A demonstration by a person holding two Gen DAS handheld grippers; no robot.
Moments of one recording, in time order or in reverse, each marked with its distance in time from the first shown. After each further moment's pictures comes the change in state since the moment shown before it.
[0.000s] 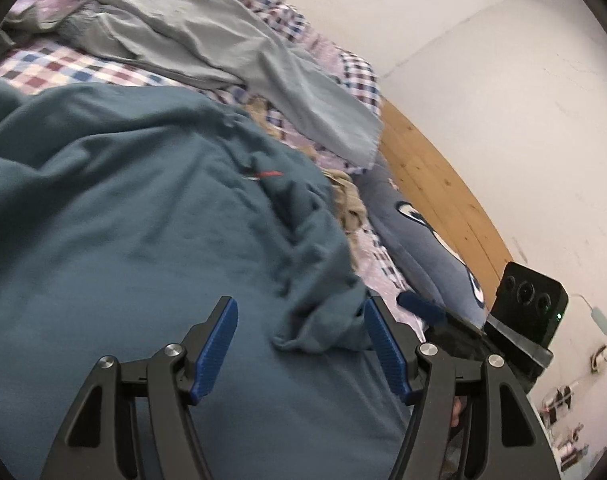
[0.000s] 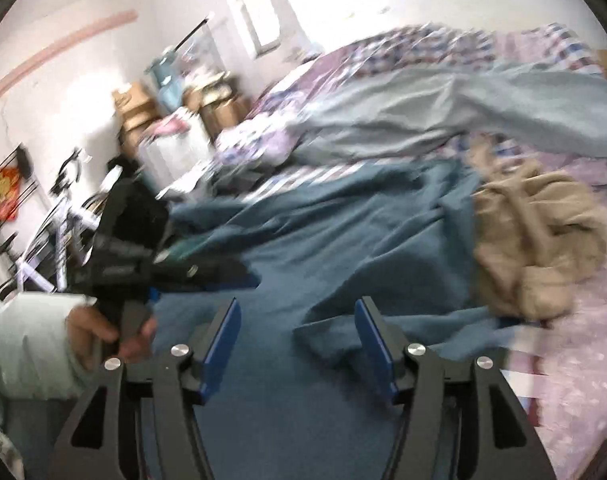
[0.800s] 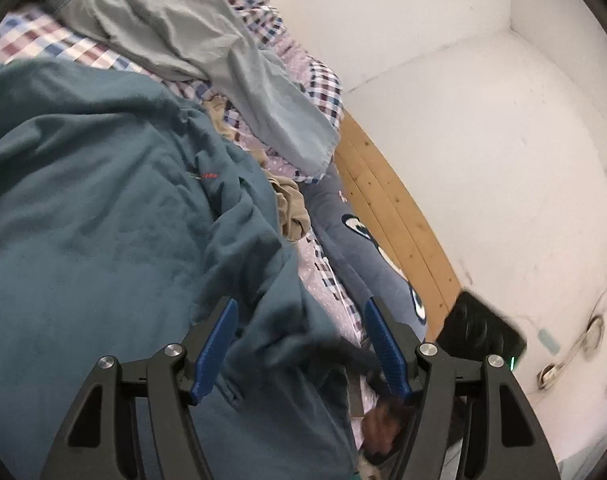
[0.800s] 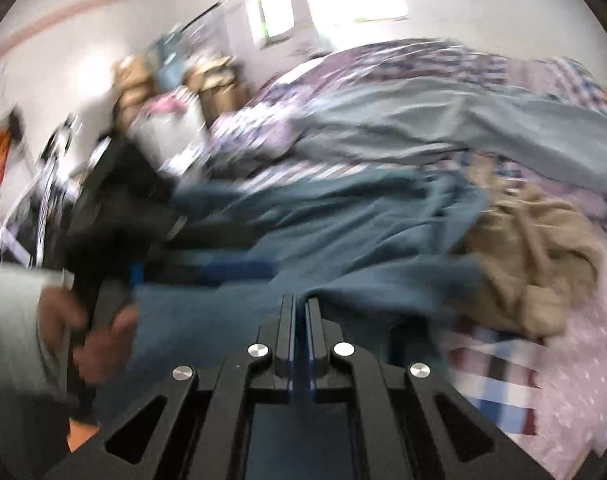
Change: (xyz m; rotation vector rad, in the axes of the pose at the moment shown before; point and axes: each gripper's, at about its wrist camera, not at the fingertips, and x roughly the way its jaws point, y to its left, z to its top) left arm -0.003 -0.003 0.003 -0.110 -0.030 -0.205; right arm 0.027 0.044 -0.011 -0.163 0.078 -0.021
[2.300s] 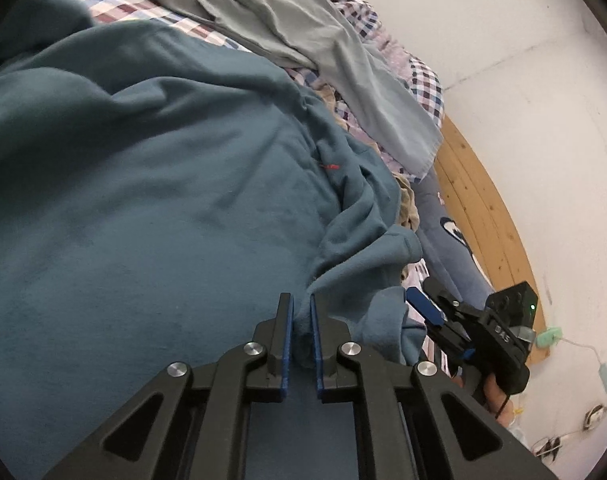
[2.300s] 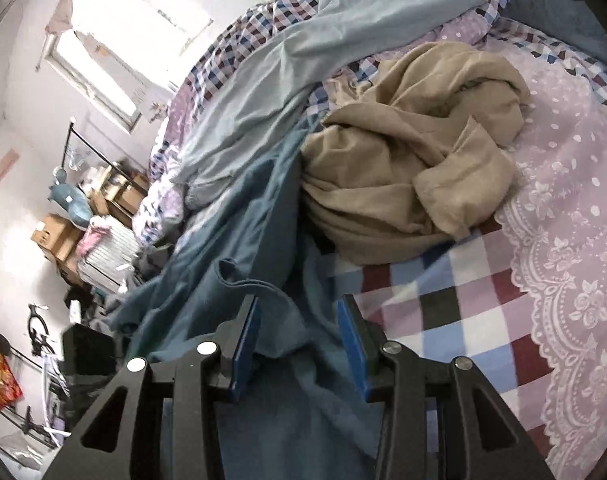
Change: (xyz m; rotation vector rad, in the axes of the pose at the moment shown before) left arm -0.003 0.044 -0.005 -0.093 0.018 0.336; right arm 0.016 -0.141 -0.032 0.726 -0.080 -0.025
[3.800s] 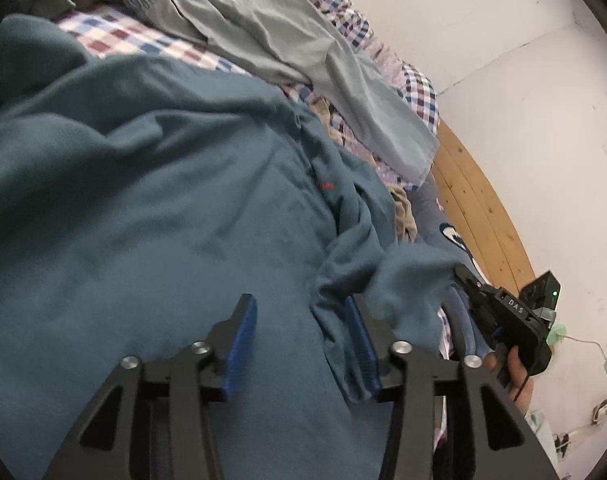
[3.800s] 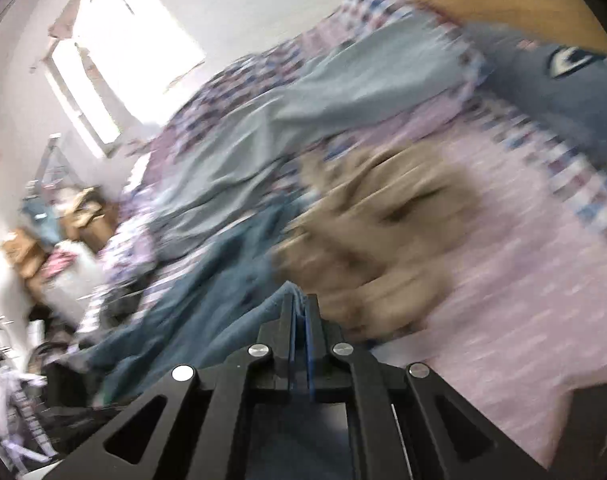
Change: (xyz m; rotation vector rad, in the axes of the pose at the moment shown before) left arm -0.013 -0.004 0.012 0.040 -0.047 0.014; right arm -0.059 -0.001 0.046 -0.063 -0.210 -0.252
